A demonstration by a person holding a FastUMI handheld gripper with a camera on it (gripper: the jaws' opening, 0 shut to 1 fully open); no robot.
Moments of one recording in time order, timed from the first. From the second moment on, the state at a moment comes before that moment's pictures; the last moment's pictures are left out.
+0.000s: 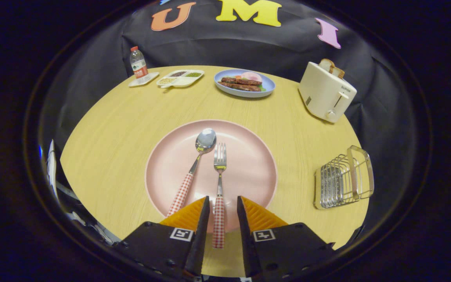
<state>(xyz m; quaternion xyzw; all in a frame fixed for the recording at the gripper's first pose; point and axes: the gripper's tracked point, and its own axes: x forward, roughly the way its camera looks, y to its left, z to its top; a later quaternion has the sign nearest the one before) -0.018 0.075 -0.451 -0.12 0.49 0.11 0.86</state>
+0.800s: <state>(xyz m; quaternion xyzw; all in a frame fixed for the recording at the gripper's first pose) -0.017 0.065 -0.416 -0.09 0.48 0.10 0.87</state>
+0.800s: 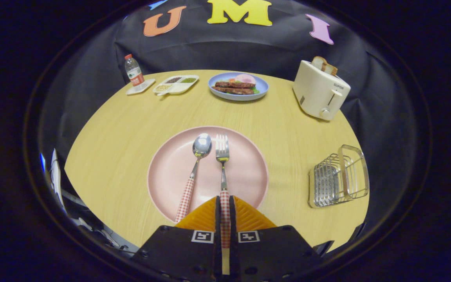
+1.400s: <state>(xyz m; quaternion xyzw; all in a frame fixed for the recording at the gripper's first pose) -0.015 -0.035 -0.331 -0.05 0.45 0.05 0.89</state>
